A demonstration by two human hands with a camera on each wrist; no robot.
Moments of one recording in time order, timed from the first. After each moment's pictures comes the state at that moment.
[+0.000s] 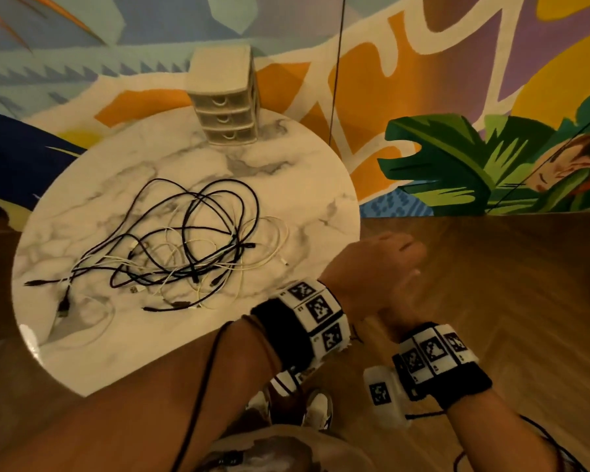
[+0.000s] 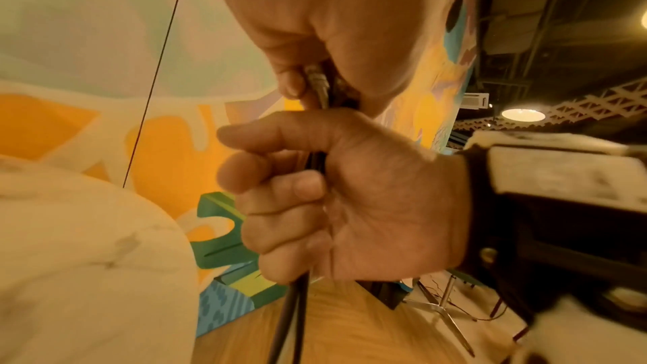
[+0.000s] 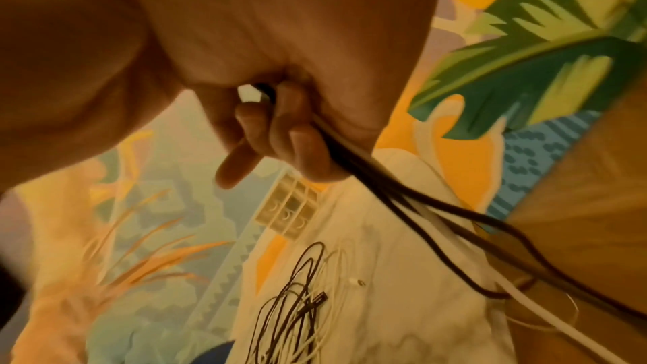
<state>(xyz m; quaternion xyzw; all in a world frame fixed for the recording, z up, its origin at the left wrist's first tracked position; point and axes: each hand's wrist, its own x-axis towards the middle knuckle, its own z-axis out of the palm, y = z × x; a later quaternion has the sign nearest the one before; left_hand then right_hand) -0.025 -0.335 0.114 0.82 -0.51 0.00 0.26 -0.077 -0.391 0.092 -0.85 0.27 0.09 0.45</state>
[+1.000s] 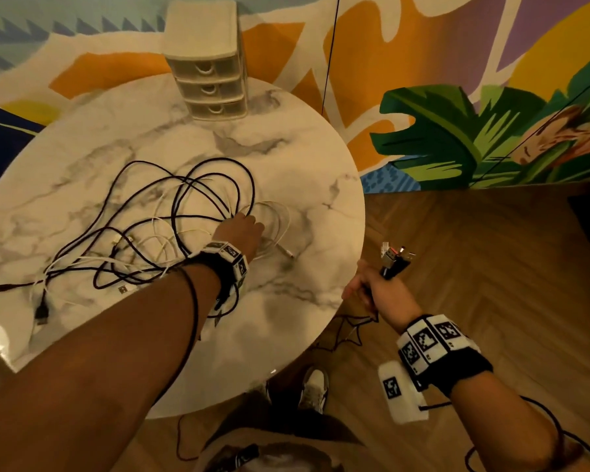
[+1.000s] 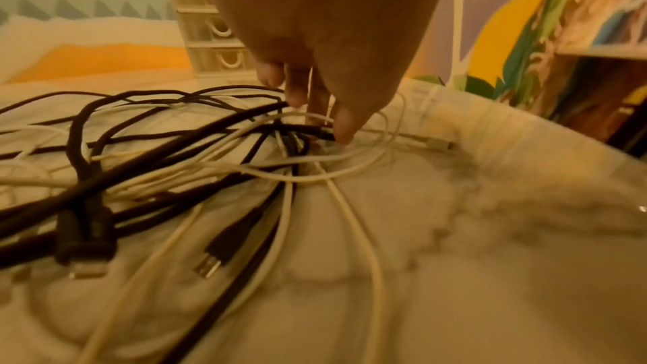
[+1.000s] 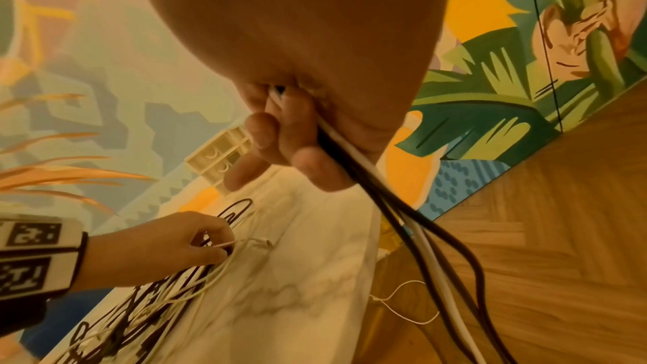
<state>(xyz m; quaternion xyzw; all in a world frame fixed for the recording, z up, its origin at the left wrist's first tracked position) 0.121 -0.188 -0.021 0.92 -0.32 -0.18 -0.12 -0.063 -0.392 0.016 -0.73 0.29 0.14 0.61</state>
